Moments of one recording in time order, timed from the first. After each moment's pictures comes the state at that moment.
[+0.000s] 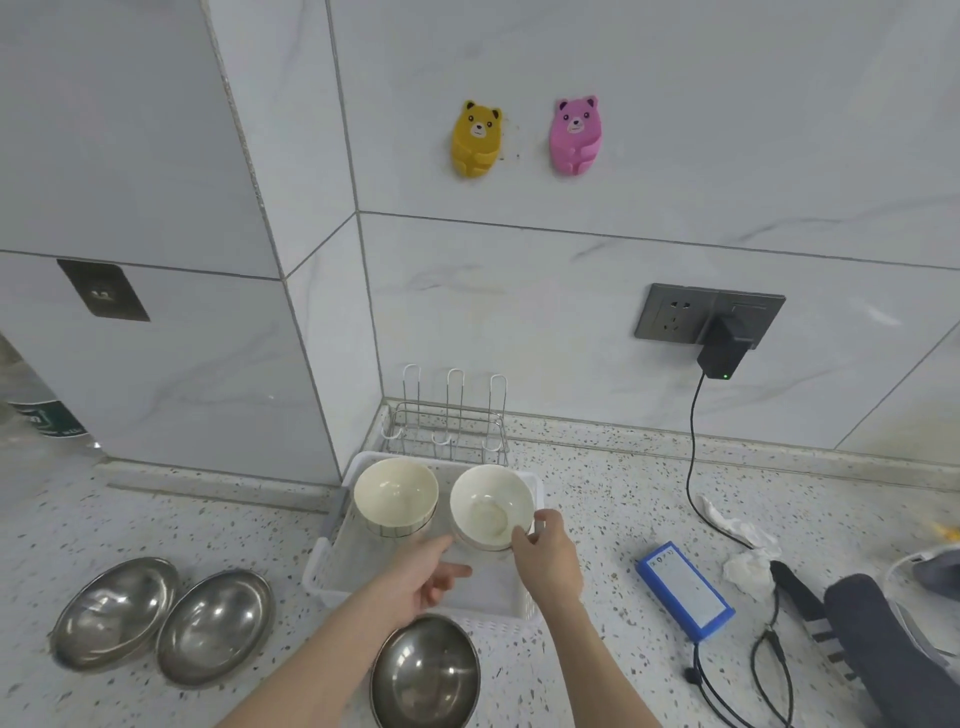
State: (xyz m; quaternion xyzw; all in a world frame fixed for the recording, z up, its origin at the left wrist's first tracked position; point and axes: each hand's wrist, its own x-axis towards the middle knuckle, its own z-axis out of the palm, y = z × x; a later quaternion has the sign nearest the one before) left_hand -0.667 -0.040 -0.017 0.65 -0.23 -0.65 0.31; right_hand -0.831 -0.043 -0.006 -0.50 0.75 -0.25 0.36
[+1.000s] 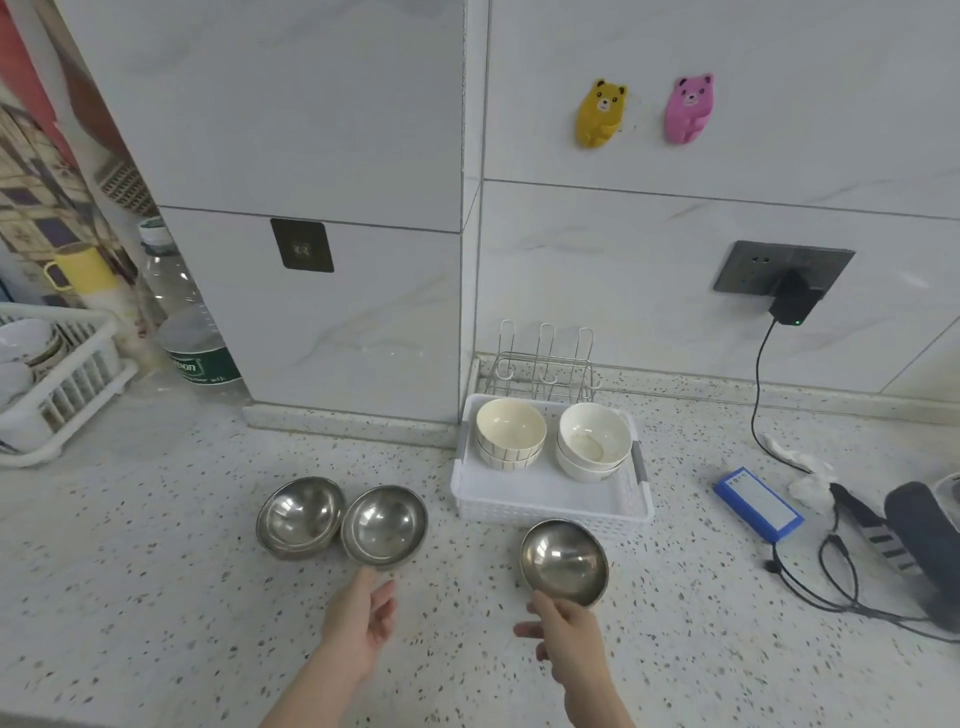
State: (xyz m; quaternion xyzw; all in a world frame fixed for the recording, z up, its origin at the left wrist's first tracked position) left_hand -0.464 0.130 -0.049 0.65 -0.01 -0.58 0.48; right_hand -0.695 0.153 -0.012 -0.29 0.72 -0.30 0.55
